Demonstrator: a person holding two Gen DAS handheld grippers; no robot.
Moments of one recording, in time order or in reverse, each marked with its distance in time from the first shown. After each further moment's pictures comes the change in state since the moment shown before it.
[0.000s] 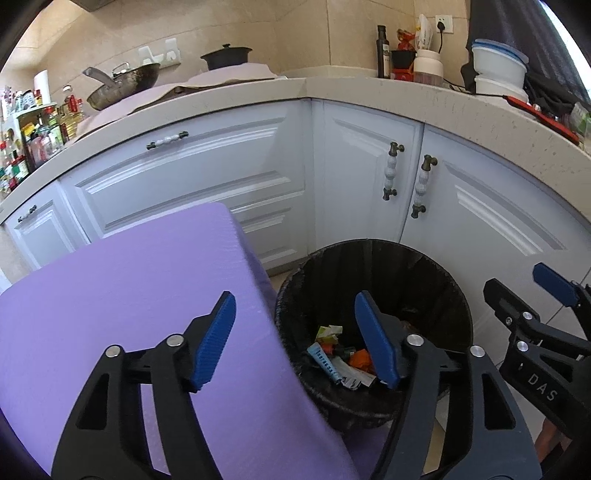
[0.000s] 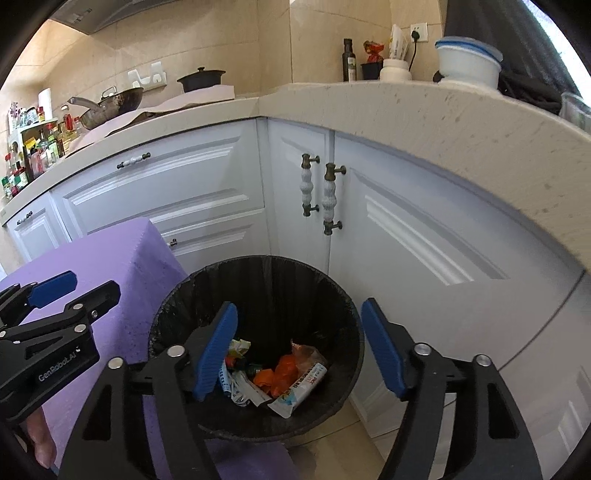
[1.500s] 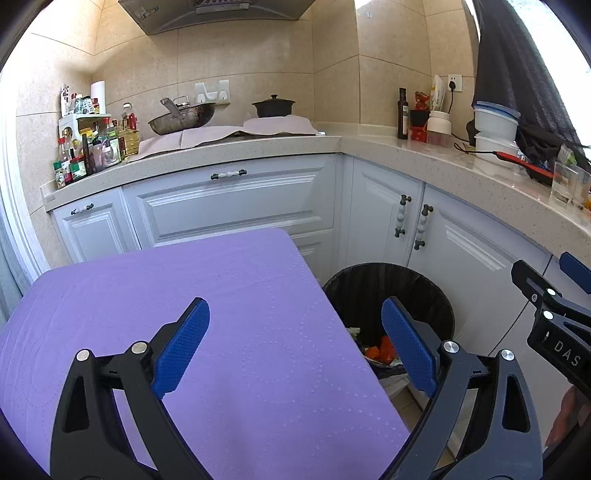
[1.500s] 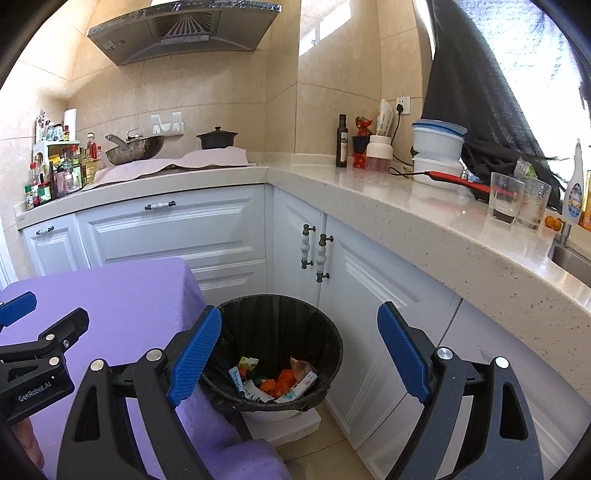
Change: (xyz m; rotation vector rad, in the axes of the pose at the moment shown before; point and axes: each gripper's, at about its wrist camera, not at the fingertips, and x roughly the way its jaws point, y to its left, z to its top) left arm -0.146 0.047 -0.046 -0.080 -0.168 0.067; right arm -0.140 0.025 -0.015 -0.040 -0.215 -0.051
